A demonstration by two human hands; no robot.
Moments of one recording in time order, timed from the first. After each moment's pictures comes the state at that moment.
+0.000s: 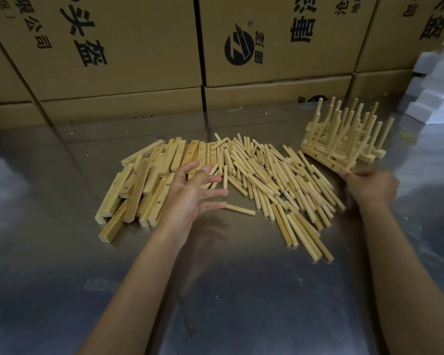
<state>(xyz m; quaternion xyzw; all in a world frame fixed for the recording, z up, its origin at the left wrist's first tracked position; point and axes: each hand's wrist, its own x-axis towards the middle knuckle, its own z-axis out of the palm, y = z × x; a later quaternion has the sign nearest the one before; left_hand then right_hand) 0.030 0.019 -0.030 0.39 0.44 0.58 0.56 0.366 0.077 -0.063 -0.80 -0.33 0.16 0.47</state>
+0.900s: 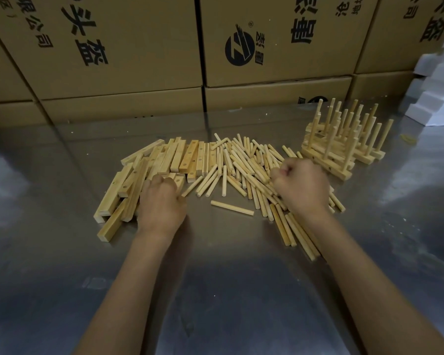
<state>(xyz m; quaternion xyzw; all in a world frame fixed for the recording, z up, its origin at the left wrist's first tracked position) -0.002 0.022 -0.039 0.62 0.75 0.22 0.02 0.241 0.043 -0.034 -0.68 -0.60 0.07 0.41</state>
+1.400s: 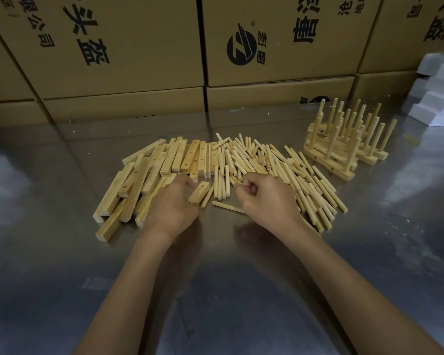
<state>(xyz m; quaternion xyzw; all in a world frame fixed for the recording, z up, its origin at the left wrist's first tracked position) 0.005 0.016 -0.032 0.64 0.72 0.25 0.14 0.196 0.024 -0.044 -0.58 -0.72 0.11 0.37</state>
